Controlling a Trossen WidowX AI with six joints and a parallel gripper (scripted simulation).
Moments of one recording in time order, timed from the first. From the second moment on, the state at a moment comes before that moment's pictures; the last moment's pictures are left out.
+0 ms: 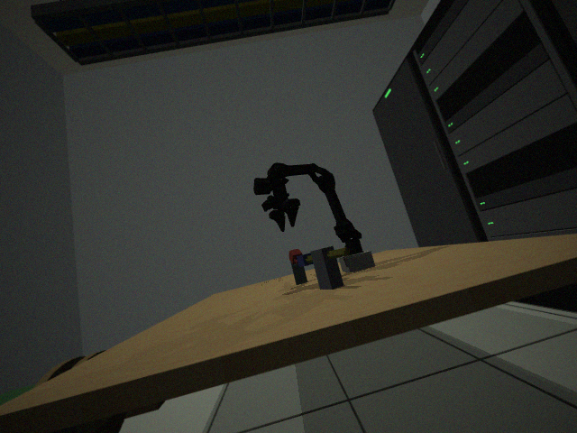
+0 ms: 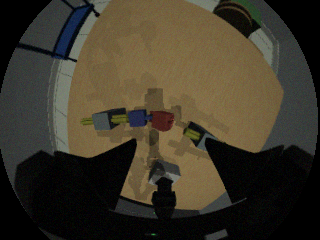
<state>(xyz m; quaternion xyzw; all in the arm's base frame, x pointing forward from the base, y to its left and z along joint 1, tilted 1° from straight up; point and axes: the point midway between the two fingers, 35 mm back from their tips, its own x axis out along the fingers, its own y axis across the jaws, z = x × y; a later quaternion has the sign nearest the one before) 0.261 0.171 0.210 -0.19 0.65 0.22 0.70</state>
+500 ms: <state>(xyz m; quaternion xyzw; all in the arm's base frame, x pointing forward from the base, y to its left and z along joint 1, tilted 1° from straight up) 0.279 0.133 0.210 -0.08 0.68 0.10 0.72</state>
